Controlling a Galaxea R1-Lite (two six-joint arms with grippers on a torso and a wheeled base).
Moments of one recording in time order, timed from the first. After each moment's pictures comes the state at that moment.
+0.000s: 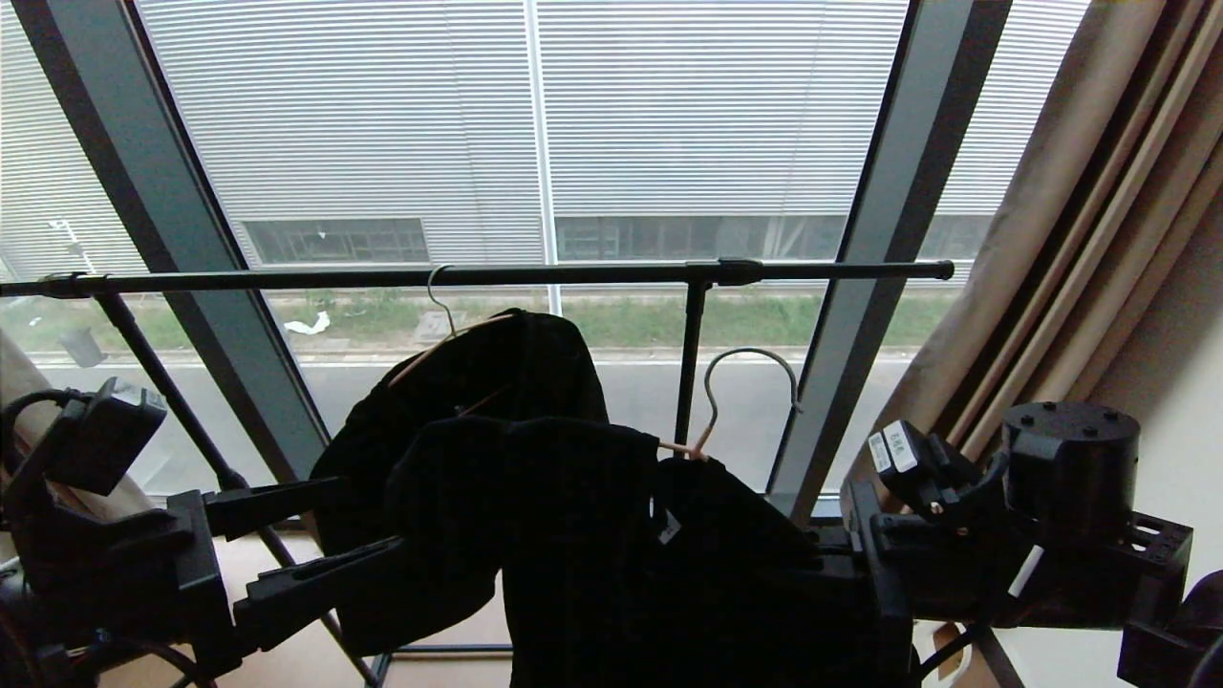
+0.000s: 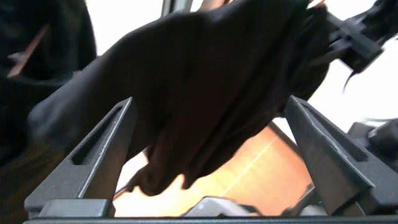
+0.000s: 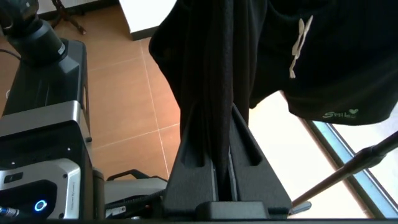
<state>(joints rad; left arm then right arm) -0.15 1.21 -0.33 -0.58 -0.64 -0.03 0.47 1.71 -0.43 -0.87 0.79 -0.17</state>
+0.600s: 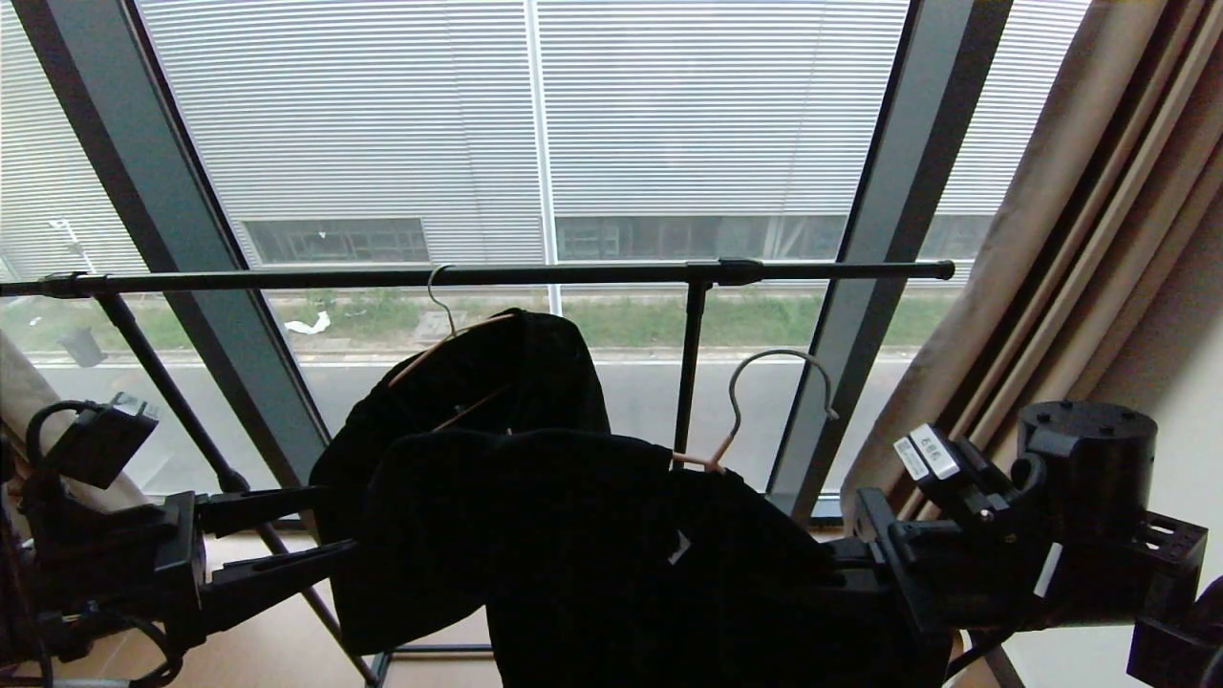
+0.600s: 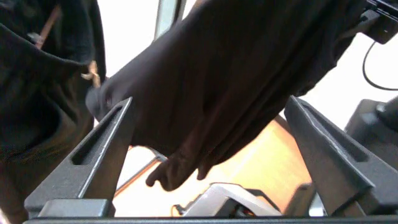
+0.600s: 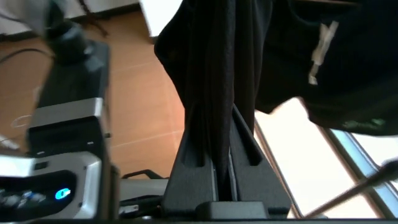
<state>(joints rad) 0.16 1.41 -0.34 -0.60 -1.01 0.14 0.44 1.70 -0.42 -0.89 0.95 -0.17</state>
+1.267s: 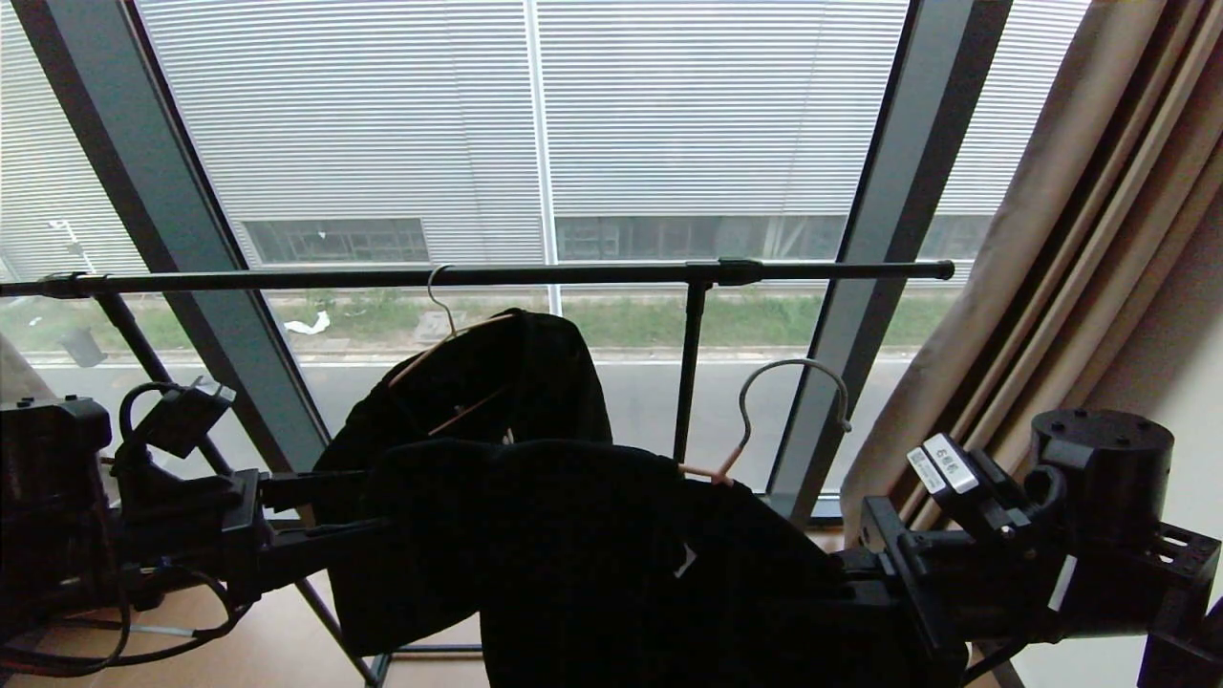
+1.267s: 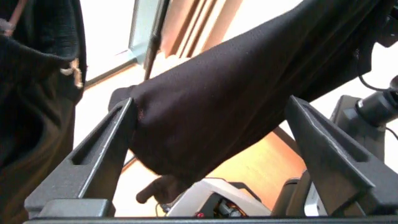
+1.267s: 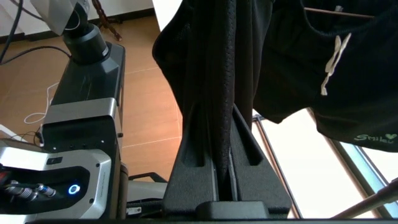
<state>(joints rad) 0.10 1.60 -0.41 -0.69 -1.05 0.13 0.44 1.69 -0.38 -0.93 0.97 -0.17</state>
